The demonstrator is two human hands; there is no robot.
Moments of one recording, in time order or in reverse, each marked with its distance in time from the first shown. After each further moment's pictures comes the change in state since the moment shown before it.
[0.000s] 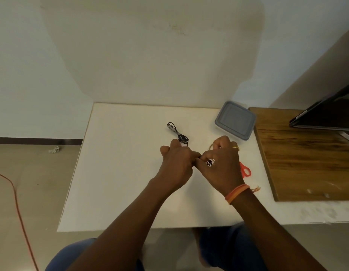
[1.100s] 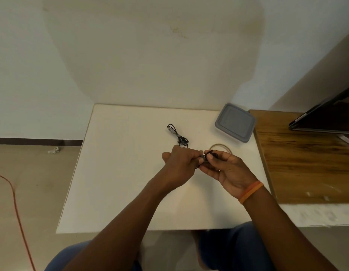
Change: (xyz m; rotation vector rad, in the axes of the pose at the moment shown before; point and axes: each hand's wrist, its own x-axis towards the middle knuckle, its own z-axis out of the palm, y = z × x) left_hand 0.004 -0.001 0.005 -0.466 -0.028 -0.042; right_hand 0.001 0.027 -0.016 1.389 -0.350 0.733
